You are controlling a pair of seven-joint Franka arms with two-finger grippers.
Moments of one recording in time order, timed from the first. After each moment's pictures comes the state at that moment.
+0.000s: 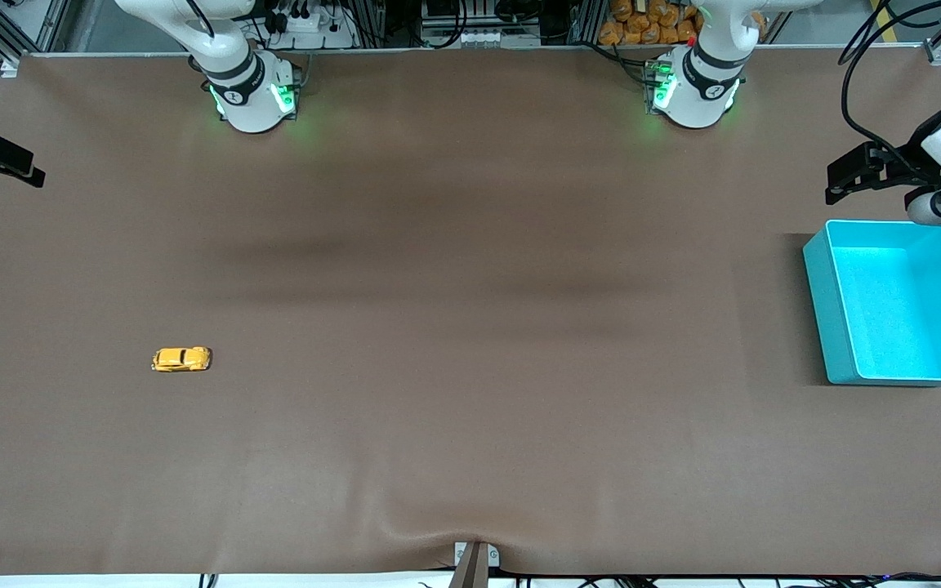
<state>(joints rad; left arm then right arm) 0.00 0.07 -0.11 -1.40 0.02 1.39 0.00 -0.01 -0.04 -0.10 -1.54 0.00 1.37 -0.03</state>
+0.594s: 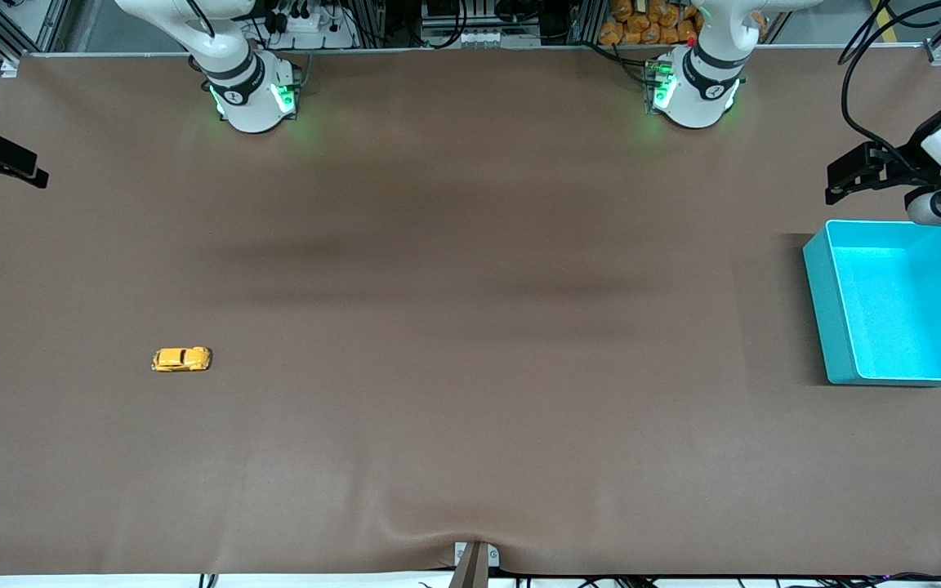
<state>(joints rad) 0.00 0.07 -0.11 -1.40 0.02 1.39 0.00 0.00 -0.03 -0.10 -1.55 0.00 1.37 -0.03</state>
